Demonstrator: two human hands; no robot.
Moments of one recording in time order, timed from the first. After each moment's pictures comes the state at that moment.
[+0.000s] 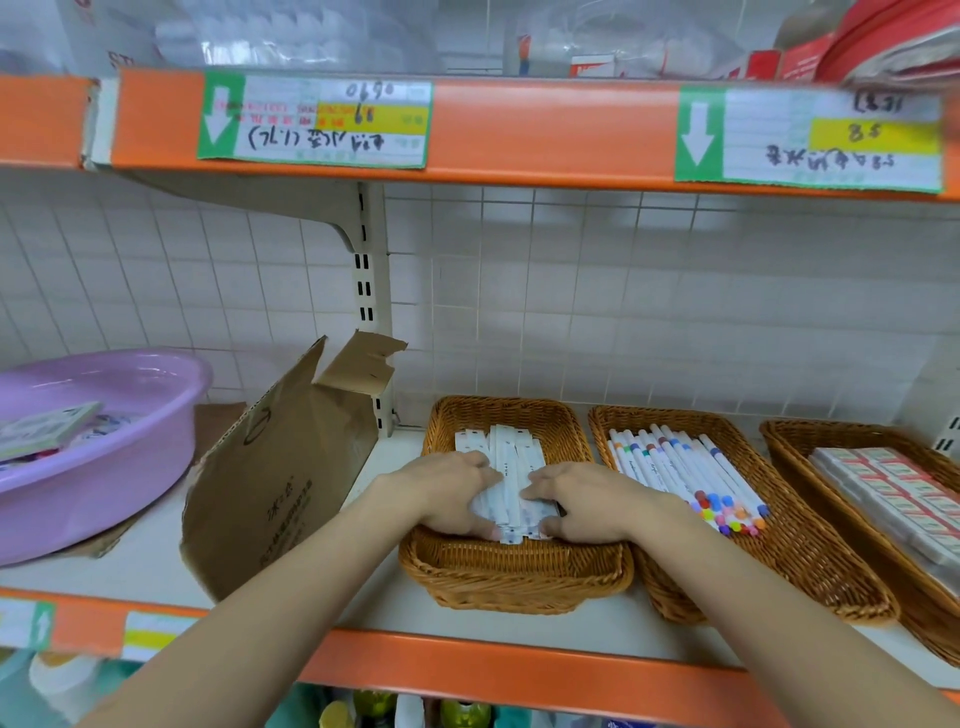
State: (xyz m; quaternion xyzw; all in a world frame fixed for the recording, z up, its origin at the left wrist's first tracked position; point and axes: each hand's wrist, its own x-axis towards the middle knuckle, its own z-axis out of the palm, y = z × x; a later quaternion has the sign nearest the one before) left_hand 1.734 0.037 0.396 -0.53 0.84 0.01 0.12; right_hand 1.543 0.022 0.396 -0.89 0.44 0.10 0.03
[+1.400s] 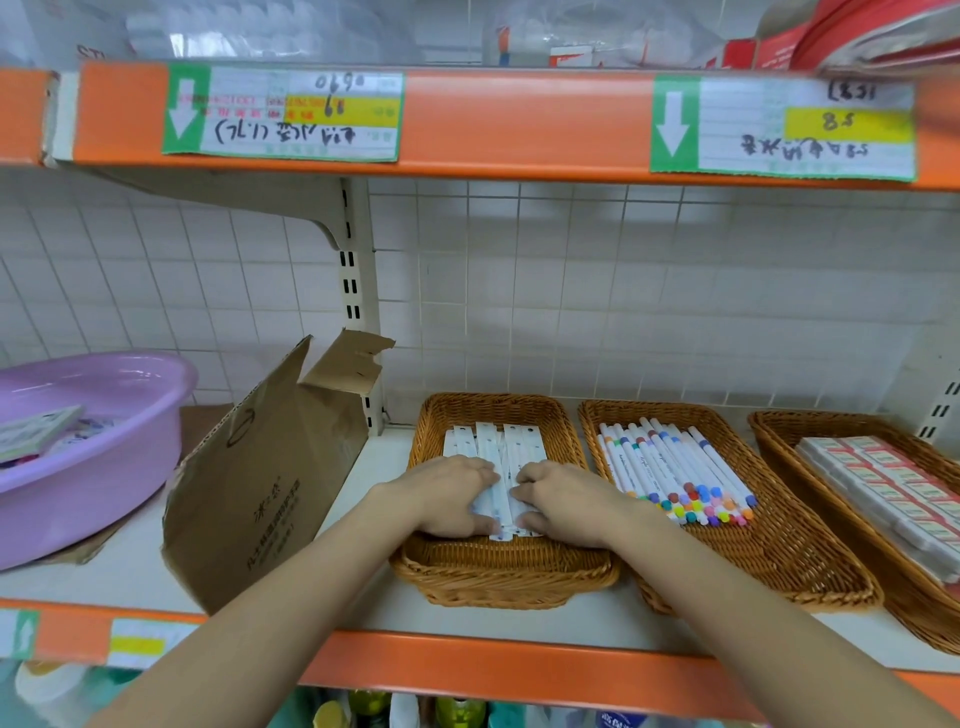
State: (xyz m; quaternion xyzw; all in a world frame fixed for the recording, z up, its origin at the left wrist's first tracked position) left_hand 1.724 0.039 0.388 -0.53 0.84 0.03 0.08; right_hand 1.551 0.027 0.385 -0.90 0.43 0.11 -0.03
